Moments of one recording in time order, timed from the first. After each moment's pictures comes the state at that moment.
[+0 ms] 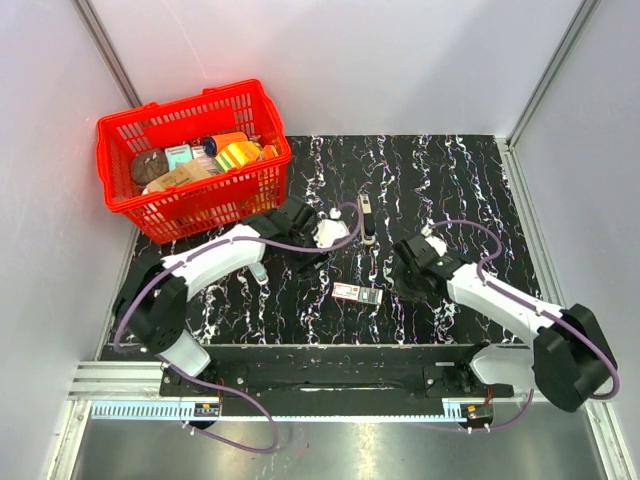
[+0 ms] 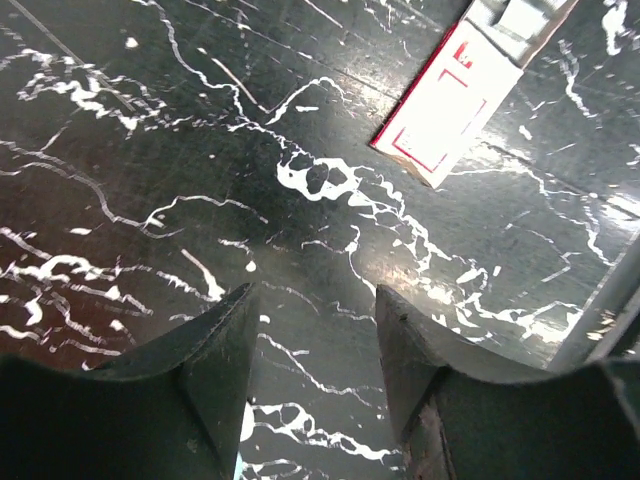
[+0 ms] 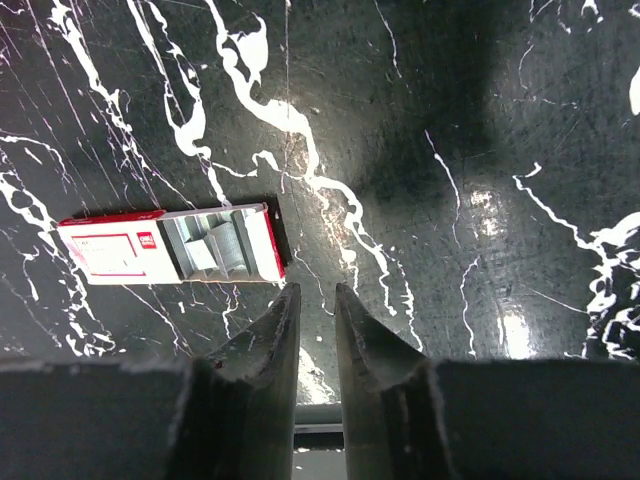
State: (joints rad) left arm -0.67 1.55 1.12 -0.60 0.29 0.39; right arm 0.63 1.26 0.76 -0.66 0.18 1.00
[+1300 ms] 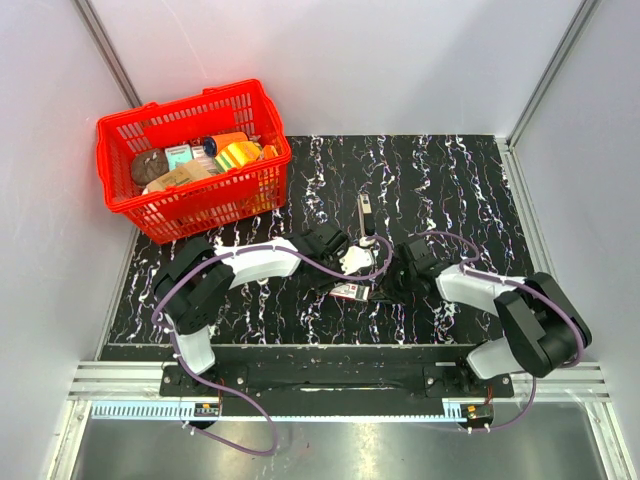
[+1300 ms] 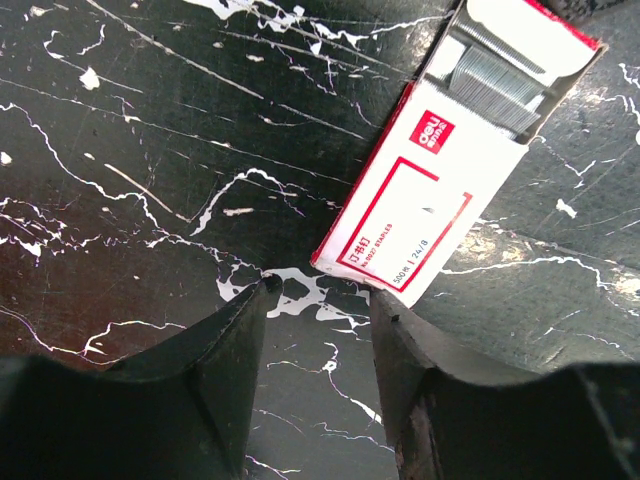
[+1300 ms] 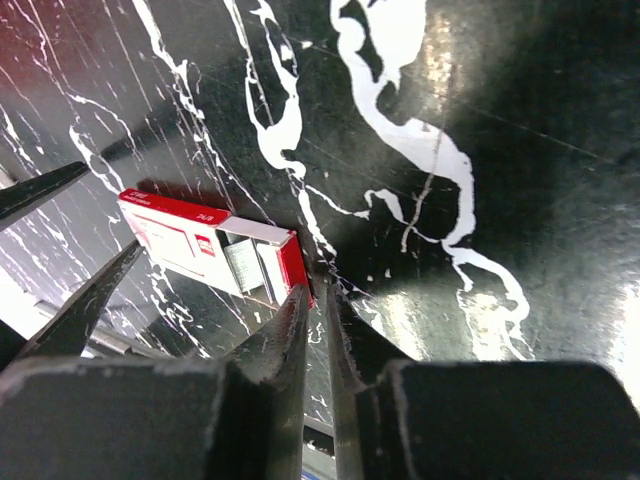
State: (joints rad) left arm -0.85 1.80 1.10 -0.41 0.13 0.44; right arm 0.51 1.42 0.56 -0.15 -0.23 1.01
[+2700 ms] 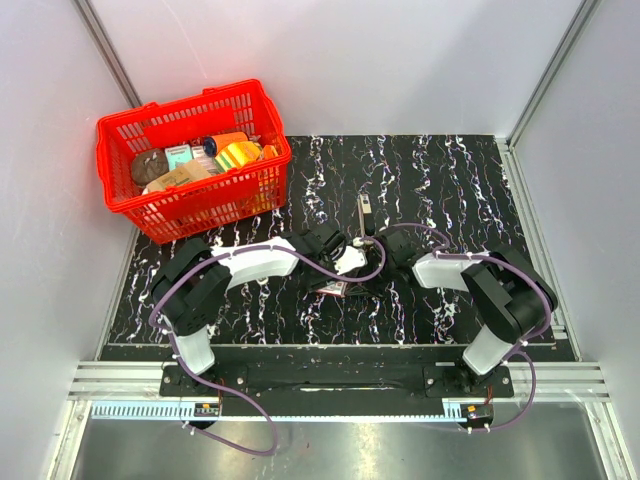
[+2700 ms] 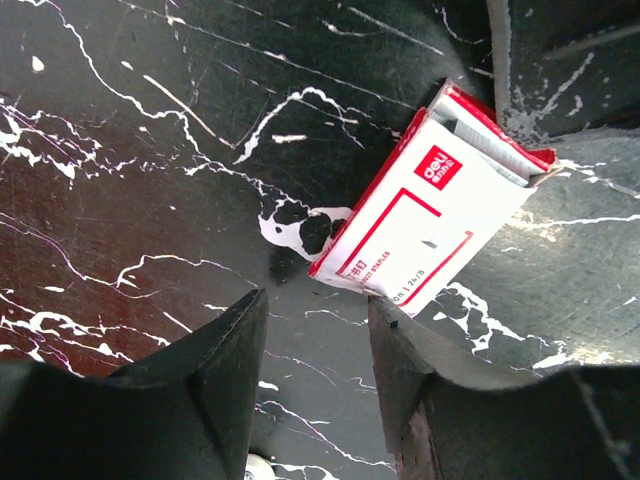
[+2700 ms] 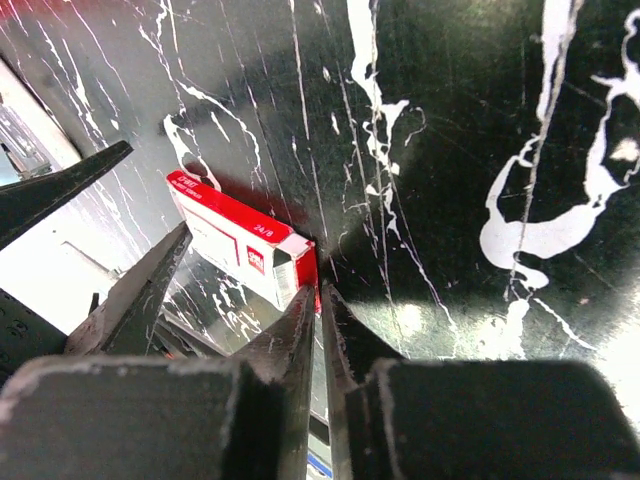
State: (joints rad) left arm -0.85 1.79 1.10 -0.48 0.00 0.45; right arm 0.60 1.67 0.70 0.01 -0.36 1.01
